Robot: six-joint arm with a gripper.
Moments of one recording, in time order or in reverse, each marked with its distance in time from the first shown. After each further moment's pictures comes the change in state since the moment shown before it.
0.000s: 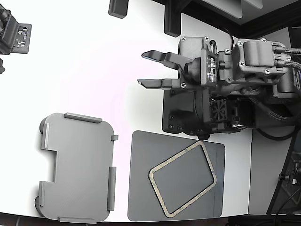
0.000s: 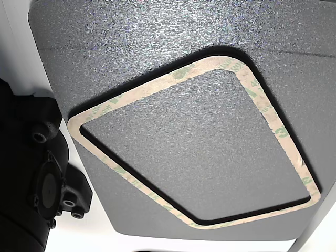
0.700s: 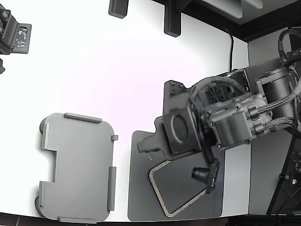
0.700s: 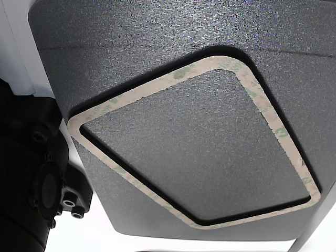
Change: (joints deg) arm 23.2 -17.4 -11.2 13.9 -4.5 -60.6
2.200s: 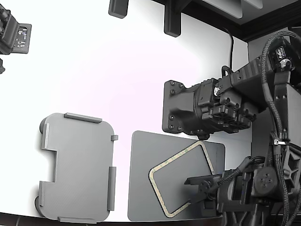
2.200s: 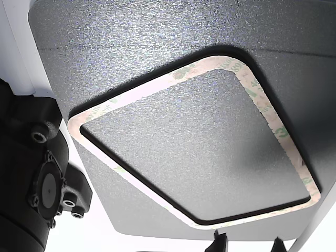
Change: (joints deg) arm 49.8 -27.4 -9.0 14.6 3.6 -34.8
